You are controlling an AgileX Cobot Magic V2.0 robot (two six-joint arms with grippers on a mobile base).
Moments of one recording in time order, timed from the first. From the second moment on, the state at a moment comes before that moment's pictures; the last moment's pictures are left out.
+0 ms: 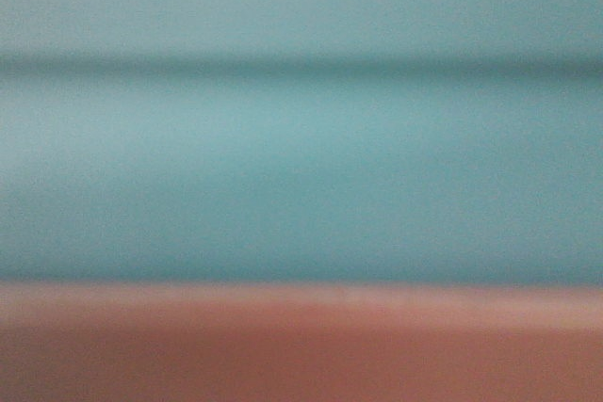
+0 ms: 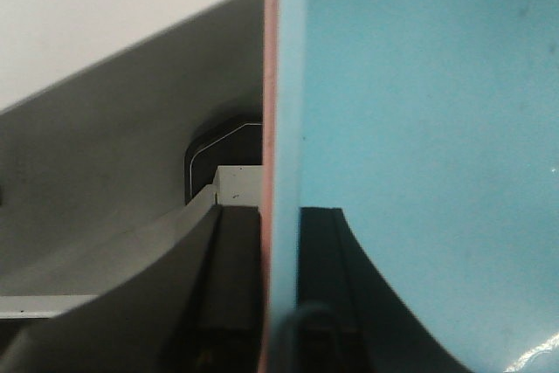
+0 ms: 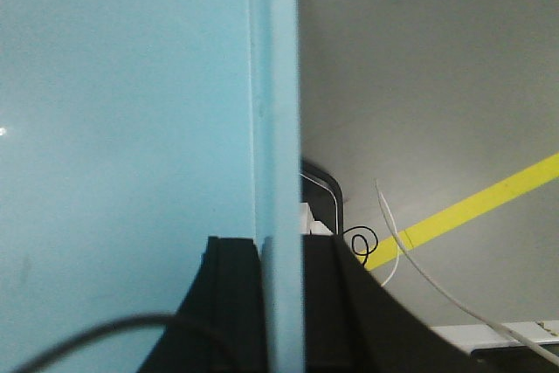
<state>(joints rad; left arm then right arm) -0.94 1.31 -1.17 0.07 1.27 -0.90 0.96 1.29 -1.10 -0.19 1.26 1.05</state>
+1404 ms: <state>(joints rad) -0.94 1.31 -1.17 0.07 1.27 -0.90 0.96 1.29 -1.10 -0.19 1.26 1.06</state>
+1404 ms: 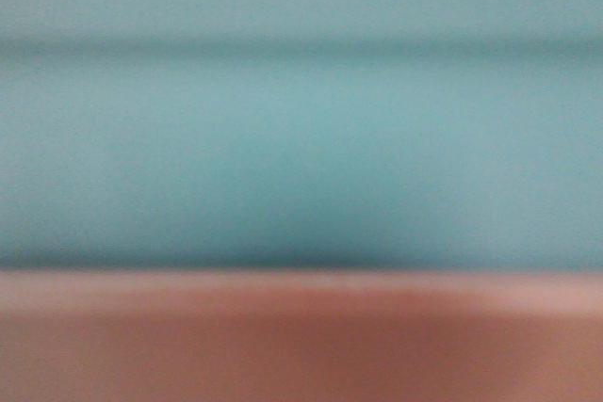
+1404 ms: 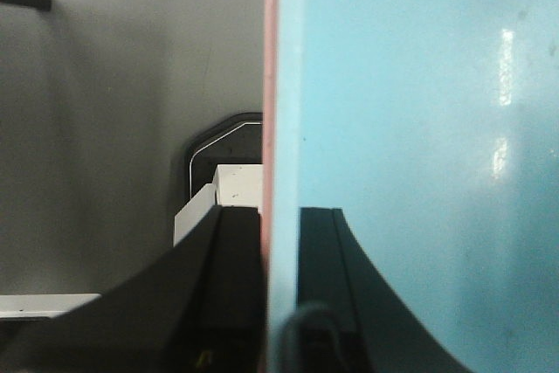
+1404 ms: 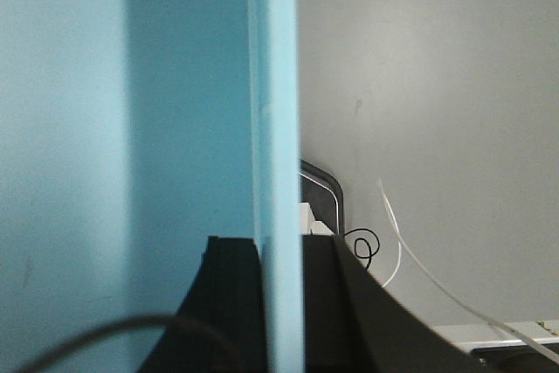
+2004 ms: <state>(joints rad) -0.94 1.31 -1.17 0.07 1.27 -0.90 0.96 1.29 -1.10 -0.19 1.26 1.06</state>
